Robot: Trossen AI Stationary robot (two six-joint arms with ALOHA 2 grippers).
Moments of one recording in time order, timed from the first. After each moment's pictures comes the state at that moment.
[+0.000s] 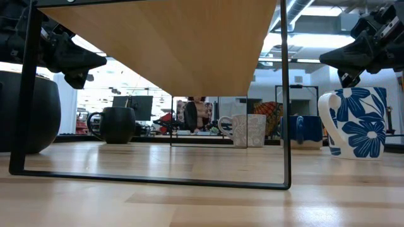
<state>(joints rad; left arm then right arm) 0.06 0.01 0.01 0.04 -0.06 -0.23 0.07 0.01 0.05 -0.05 0.18 0.31</state>
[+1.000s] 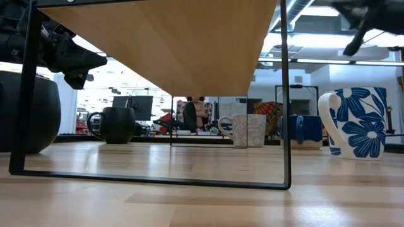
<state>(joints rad) 0.06 0.01 0.01 0.04 -0.07 -0.25 0.07 0.02 0.05 0.77 0.57 0.55</state>
